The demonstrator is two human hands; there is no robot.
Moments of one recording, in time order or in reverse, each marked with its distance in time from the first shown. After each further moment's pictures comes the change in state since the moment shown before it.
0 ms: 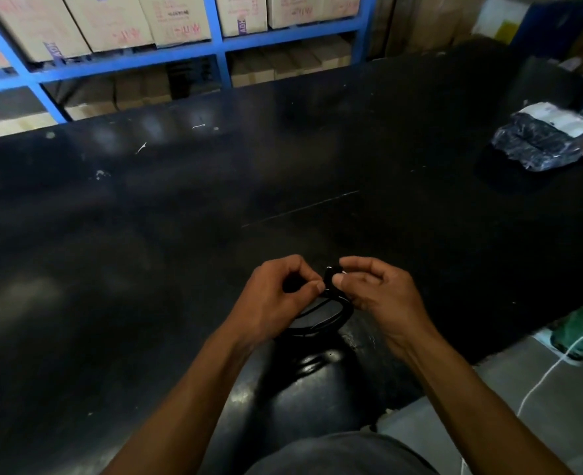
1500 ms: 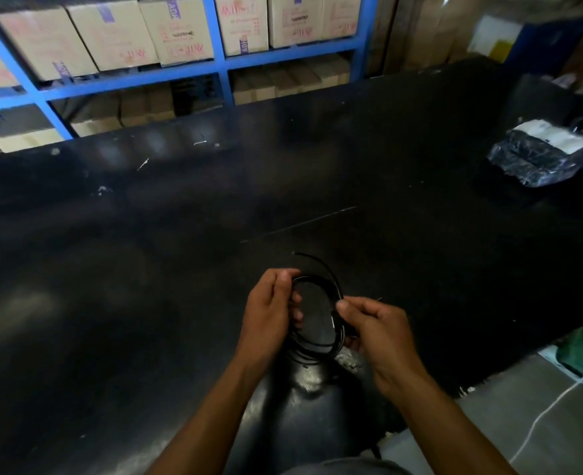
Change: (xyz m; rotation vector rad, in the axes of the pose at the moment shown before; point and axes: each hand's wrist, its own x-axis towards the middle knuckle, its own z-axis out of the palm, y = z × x) left_hand 0.006 -0.017 0.027 -0.395 0.301 -0.174; right_hand 0.004 0.029 0.003 0.068 0.099 0.098
